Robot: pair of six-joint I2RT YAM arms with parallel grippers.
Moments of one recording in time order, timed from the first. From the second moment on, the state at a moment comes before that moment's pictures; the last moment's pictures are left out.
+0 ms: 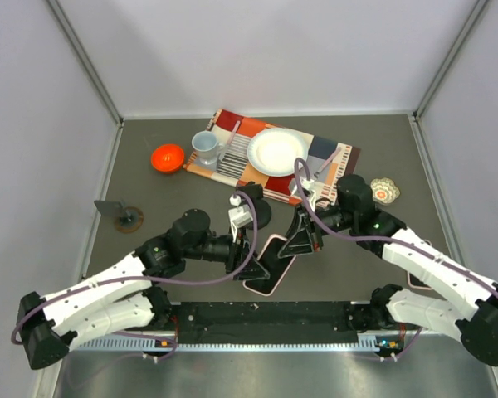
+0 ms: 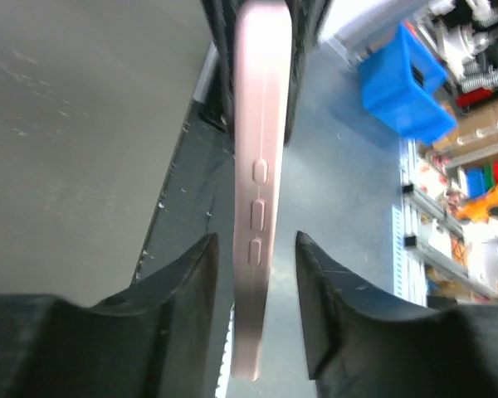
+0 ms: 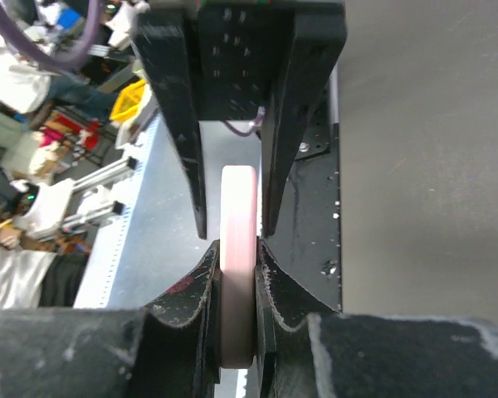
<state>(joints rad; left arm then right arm) -0.93 0.85 0.62 -0.09 0.69 -0.53 0.66 1.03 0.76 -0.05 -1.16 0.35</state>
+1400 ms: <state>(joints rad) -0.81 1.19 1.00 -0.39 -0.44 -0.45 0.68 0.51 0.62 -0.33 -0.39 0.23</state>
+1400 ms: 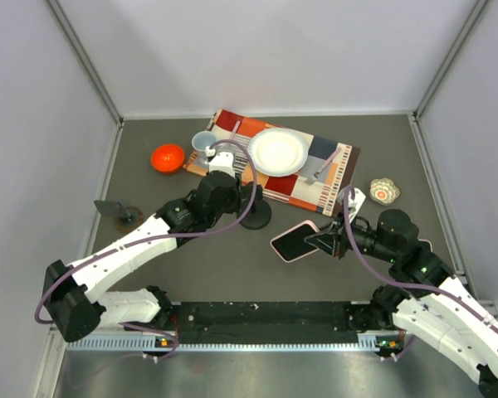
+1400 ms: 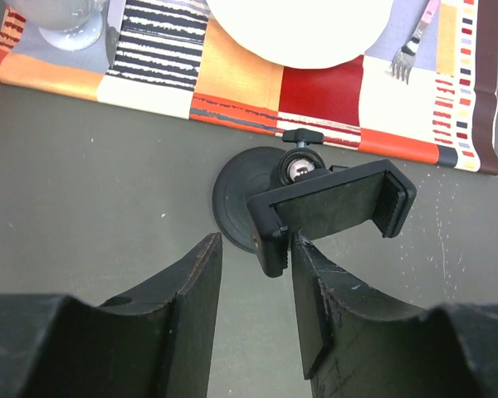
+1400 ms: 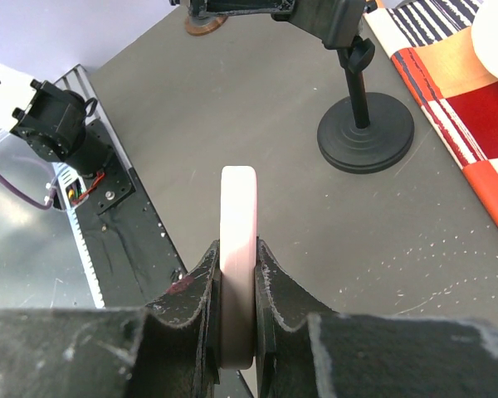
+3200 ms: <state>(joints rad) -0.74 1.10 0.95 -0.36 0.25 0.05 0.63 1.33 1.25 -0.48 -1.16 -0.70</state>
